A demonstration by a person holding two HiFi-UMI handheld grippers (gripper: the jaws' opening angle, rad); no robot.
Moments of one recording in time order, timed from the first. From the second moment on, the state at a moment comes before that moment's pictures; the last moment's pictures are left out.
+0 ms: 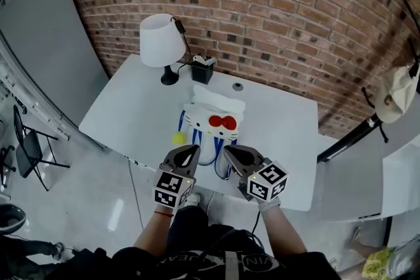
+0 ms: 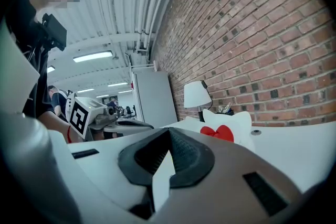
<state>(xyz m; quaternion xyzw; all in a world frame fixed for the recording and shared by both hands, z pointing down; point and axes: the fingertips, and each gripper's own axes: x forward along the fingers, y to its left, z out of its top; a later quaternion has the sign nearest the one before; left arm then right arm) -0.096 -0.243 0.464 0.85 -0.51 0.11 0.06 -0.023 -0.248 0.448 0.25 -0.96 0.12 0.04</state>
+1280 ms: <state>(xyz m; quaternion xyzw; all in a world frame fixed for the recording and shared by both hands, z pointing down) -0.107 -0.212 0.478 0.86 -0.49 0.13 0.10 -0.052 -0.203 0.460 0.30 -0.94 0.15 0.03</state>
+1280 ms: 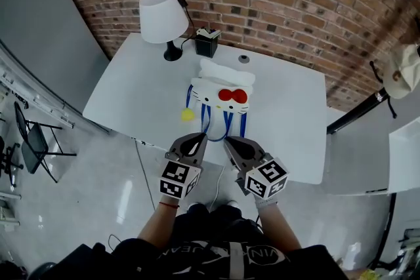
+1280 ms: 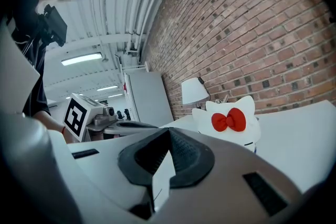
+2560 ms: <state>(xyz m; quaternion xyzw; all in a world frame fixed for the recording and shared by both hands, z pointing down) -0.161 -0.143 0.528 0.90 -0.39 0.13 0.16 -0.084 -0.120 0.494 0.41 -0.89 0.19 0.04</state>
